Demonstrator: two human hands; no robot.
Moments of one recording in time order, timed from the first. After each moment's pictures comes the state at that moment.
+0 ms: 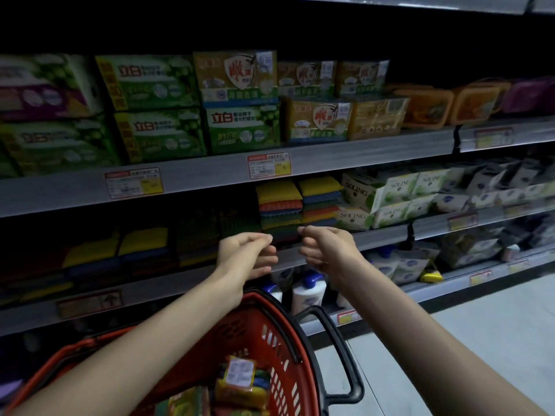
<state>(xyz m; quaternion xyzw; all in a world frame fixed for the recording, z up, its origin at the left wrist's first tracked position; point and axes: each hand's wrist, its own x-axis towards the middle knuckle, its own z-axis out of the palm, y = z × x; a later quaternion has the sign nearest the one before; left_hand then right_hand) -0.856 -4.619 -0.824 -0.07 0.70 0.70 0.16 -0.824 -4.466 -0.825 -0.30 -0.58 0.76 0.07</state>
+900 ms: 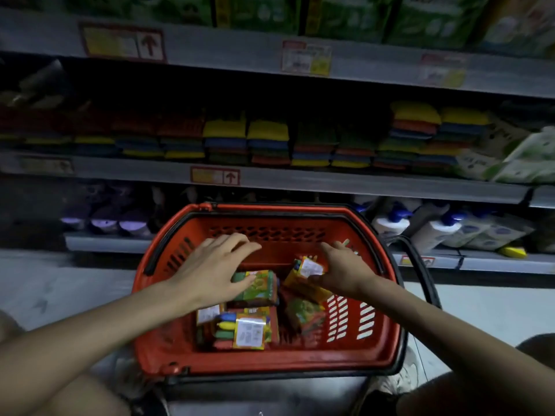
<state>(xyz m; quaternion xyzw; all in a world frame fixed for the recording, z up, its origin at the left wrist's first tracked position) -0.769 -4.892 -0.949 0.27 0.96 0.07 0.08 -0.764 -4.610 -0.962 0.01 -0.97 0.13 -0.21</state>
